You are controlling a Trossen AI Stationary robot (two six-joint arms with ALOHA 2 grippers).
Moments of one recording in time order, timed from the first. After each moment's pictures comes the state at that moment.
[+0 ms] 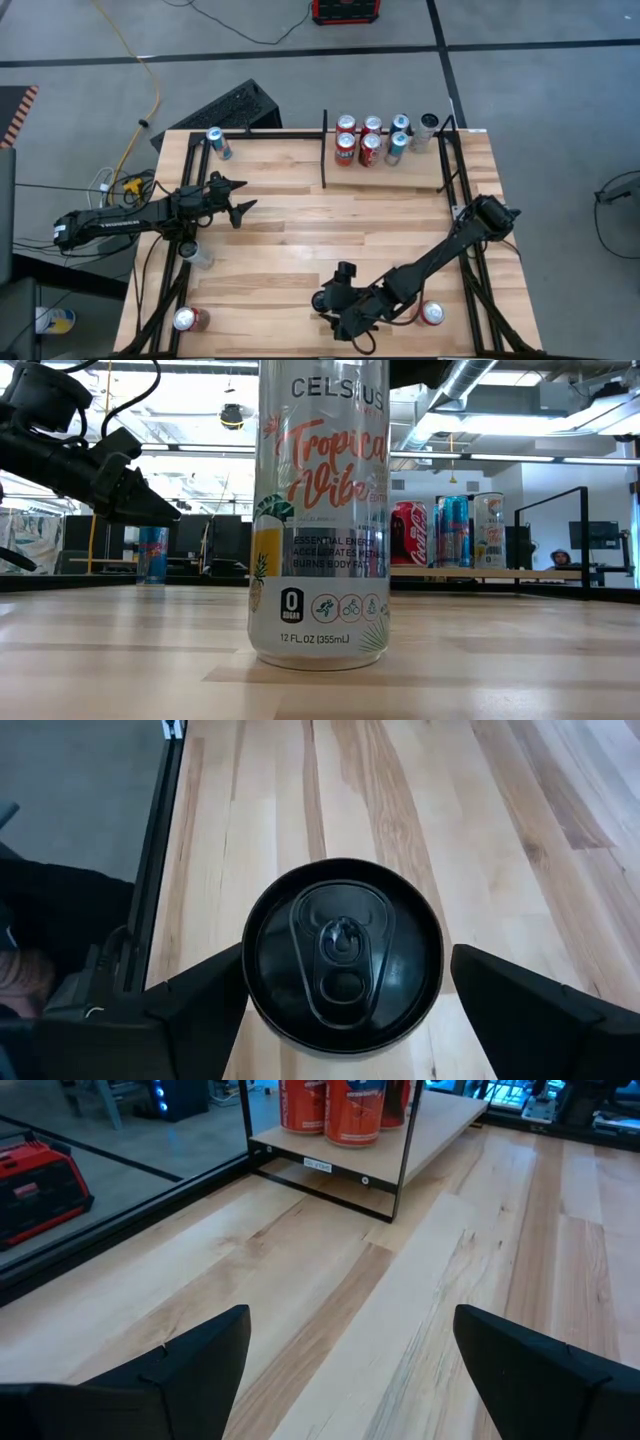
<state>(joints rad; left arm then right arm) 0.24 0.28 0.02 0.03 -0.29 -0.12 0.61 1.94 1.51 -0.40 0.47 0.52</state>
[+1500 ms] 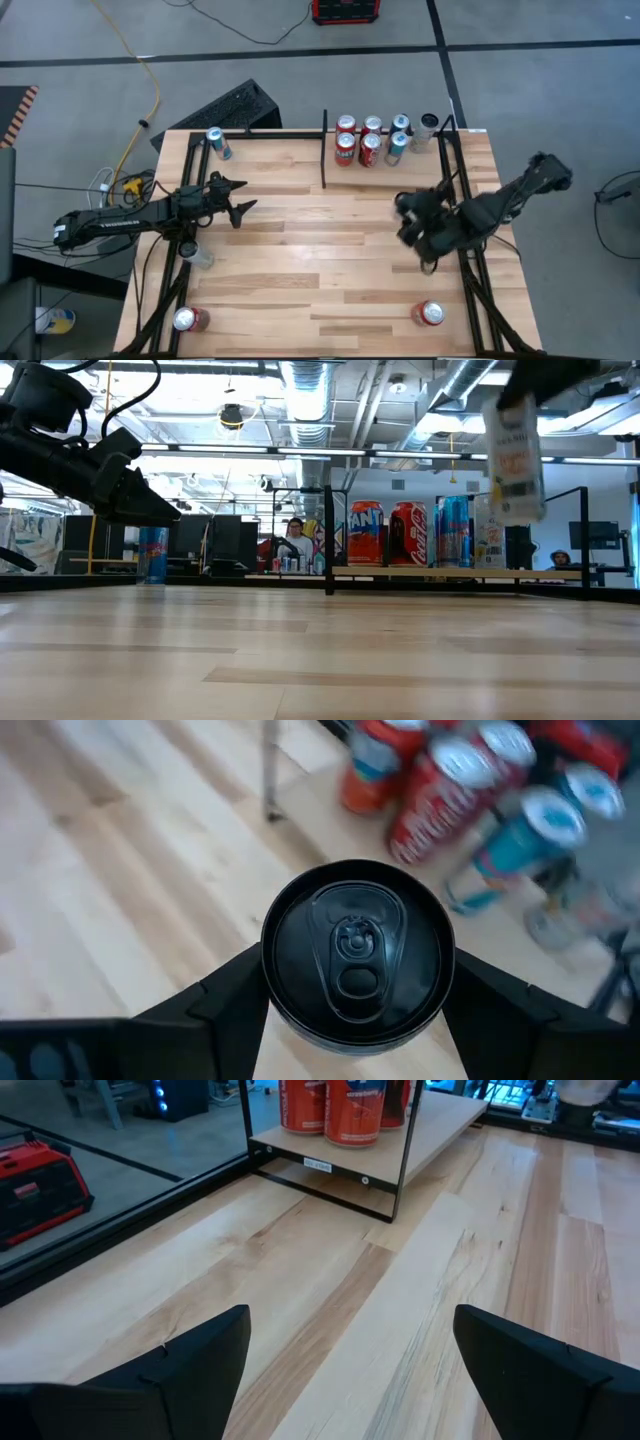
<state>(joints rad) 0.24 0.28 0.02 0.03 -0.29 -0.12 0.50 1.20 1.20 -1.35 0.86 1.10</state>
